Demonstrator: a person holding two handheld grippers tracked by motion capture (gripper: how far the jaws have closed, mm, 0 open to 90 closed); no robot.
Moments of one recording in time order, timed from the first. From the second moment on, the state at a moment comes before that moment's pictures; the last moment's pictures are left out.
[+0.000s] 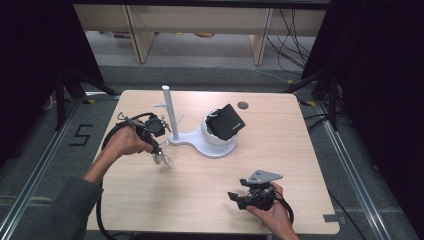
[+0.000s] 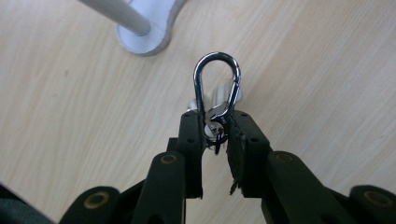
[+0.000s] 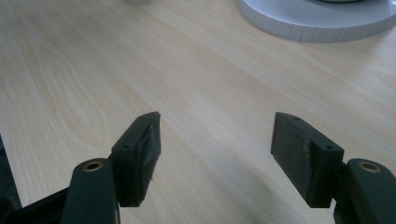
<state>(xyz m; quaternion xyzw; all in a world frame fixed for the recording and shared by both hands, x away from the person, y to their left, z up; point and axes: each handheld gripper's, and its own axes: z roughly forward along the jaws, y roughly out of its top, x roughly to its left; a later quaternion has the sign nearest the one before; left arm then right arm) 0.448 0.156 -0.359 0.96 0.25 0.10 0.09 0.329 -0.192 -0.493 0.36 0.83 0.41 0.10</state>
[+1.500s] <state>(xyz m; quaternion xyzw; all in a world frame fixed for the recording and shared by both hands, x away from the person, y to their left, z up) 0.494 0.178 -0.280 0.91 0.35 0.16 0.14 0.331 -0.191 -0.496 0.35 0.84 0.41 0.09</state>
